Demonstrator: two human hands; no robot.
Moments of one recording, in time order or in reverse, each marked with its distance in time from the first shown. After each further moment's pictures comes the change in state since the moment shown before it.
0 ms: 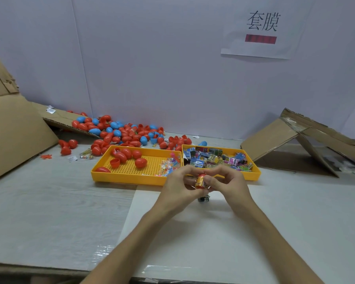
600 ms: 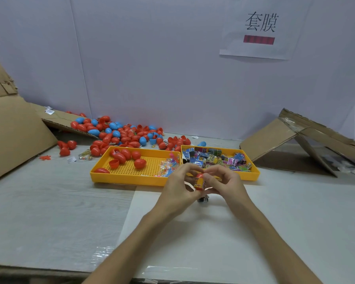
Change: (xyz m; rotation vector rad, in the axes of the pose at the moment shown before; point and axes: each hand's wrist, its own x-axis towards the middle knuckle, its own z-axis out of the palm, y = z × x) left_hand 0.001 0.000 0.003 0.096 0.028 0.058; right_hand 0.002 0.004 0.001 -0.007 -0.004 0.081
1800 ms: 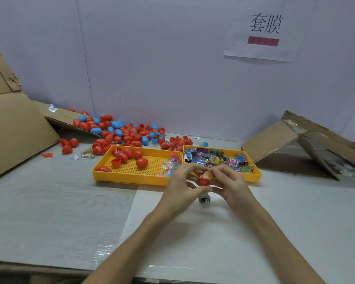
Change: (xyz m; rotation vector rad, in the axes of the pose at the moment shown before) left_hand 0.000 0.003 -0.001 -0.050 0.012 -0.004; right_hand 0.001 -0.003 -0.004 0.283 -0.065 0.097
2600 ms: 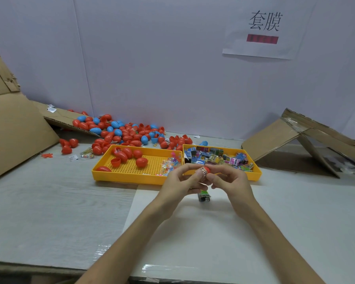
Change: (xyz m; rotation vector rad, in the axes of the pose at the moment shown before) left_hand 0.001 0.000 -0.005 -0.492 -0.089 -0.280; right_hand -0.004 -0.003 0.004 -0.292 0.073 -0.181
